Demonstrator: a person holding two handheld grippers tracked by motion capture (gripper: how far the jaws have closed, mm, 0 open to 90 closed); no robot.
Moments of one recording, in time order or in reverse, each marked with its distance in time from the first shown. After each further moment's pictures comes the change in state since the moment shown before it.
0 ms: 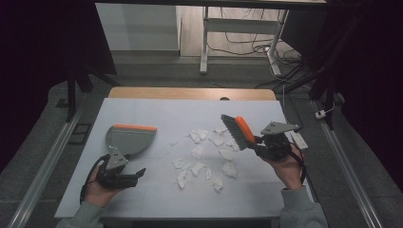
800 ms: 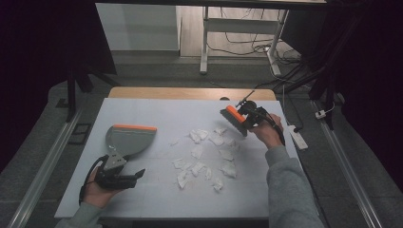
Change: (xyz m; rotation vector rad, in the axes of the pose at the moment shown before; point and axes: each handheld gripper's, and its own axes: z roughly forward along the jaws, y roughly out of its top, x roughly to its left) left arm 0.002 -0.005 0.002 0.001 -0.024 -0.008; right arm -0.059 0.062 0.122 0.522 -0.122 -0.052
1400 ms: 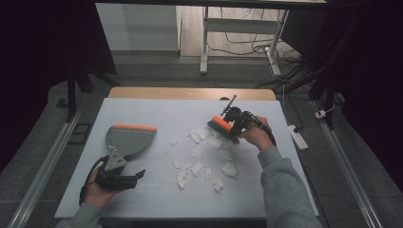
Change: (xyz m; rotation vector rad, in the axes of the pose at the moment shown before) left arm -0.002 0.000 0.000 0.005 0.005 0.009; right arm 0.042 0.016 0.009 0.082 0.110 -0.155
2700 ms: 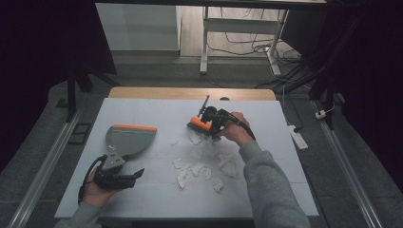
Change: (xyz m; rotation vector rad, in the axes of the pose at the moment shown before) left arm 0.005 -0.001 -0.003 -0.015 -0.007 -0.012; right arm 0.039 0.059 0.012 0.006 -0.013 -0.214
